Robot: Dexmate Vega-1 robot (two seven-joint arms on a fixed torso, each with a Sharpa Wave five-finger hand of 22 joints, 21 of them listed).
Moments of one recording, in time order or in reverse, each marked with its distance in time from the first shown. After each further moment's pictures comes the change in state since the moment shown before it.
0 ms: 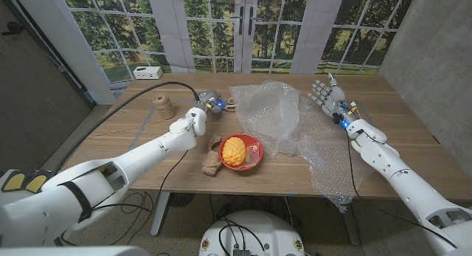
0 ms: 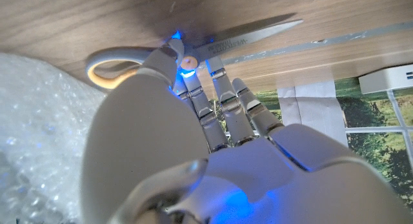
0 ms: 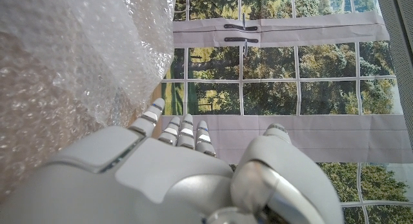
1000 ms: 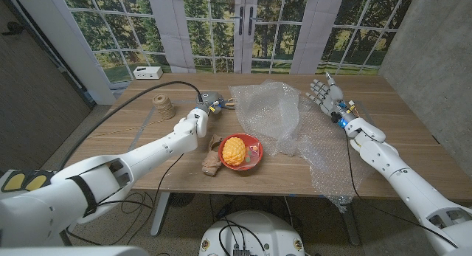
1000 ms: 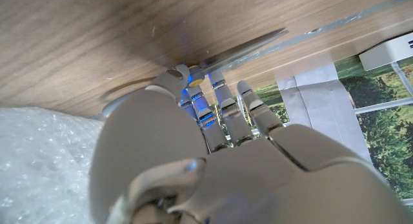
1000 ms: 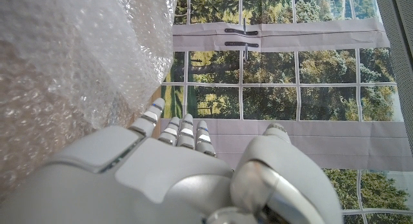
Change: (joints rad) left arm -0.061 -0.036 0.120 0.127 0.117 0.036 -0.050; left_hand -0.034 0.048 0.015 -0.013 -0.049 -0.209 -0.023 -0.232 -0.033 -0.026 -0.017 -0.353 0.000 -0.198 -0.015 -0.016 0.005 -0.021 0.040 -0.060 -0.029; right arm 0.003 -0.005 -0.010 -0.015 -0.010 -0.007 -0.011; right_hand 0.004 0.004 0.000 0.000 0.000 0.000 0.000 0.000 0.000 0.000 0.000 0.000 0.000 -0.006 0.006 0.000 0.000 0.000 0.000 0.000 0.000
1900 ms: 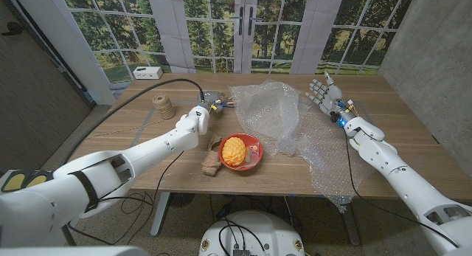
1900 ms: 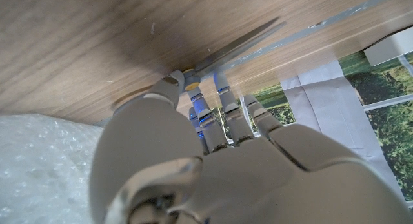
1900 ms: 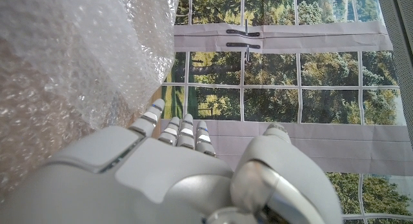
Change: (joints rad) left arm -0.031 -0.003 0.030 0.013 0.021 0.013 -0.053; left_hand -0.043 0.030 -0.050 0.002 -0.034 -0.273 0.004 -0.060 -0.033 0.007 0.007 -0.001 -0.001 -0.121 0.016 0.017 0.097 -0.169 0.066 -0.040 -0.007; right arm 0.017 0.004 -0.011 0.014 -0.017 0.000 0.000; right_hand 0.000 0.000 -0.004 -0.004 0.000 -0.004 0.004 0.000 0.000 0.000 0.000 0.000 0.000 0.000 0.000 0.000 0.000 -0.005 -0.005 0.000 0.000
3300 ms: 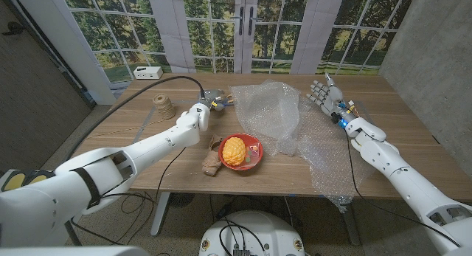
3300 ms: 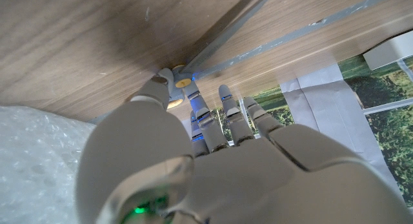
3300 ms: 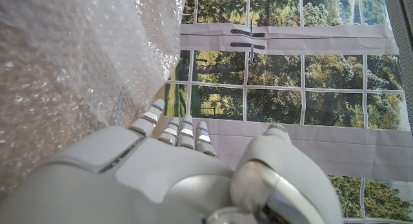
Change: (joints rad) left arm -0.026 -0.014 0.009 0.009 -0.009 0.011 -0.040; left_hand -0.164 -0.019 0.038 0.006 -0.074 -0.083 -0.003 0.005 -0.005 0.044 -0.038 0.001 0.002 -0.198 0.011 -0.163 -0.200 -0.052 -0.023 -0.008 0.000; right arm 0.001 -0.010 -0.005 0.015 -0.010 0.006 0.001; right_hand 0.000 0.000 -0.011 0.003 0.000 -0.004 0.004 0.000 0.000 -0.005 0.005 0.000 0.000 0.000 0.000 0.000 -0.003 0.000 0.000 0.000 0.000
